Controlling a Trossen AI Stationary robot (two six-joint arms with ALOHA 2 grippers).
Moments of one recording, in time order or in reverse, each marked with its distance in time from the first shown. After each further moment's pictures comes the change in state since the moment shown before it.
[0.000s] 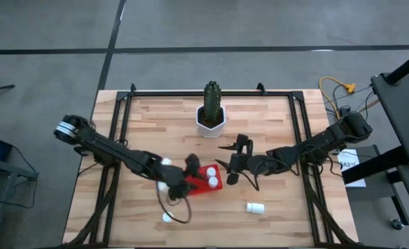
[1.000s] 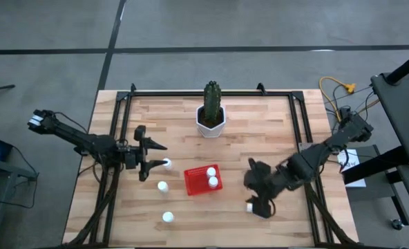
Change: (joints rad) left arm 0.001 -0.826 -0.605 0.494 -0.095 -0.036; right arm 0.229 0.011 0.536 -1.159 -0.593 0.954
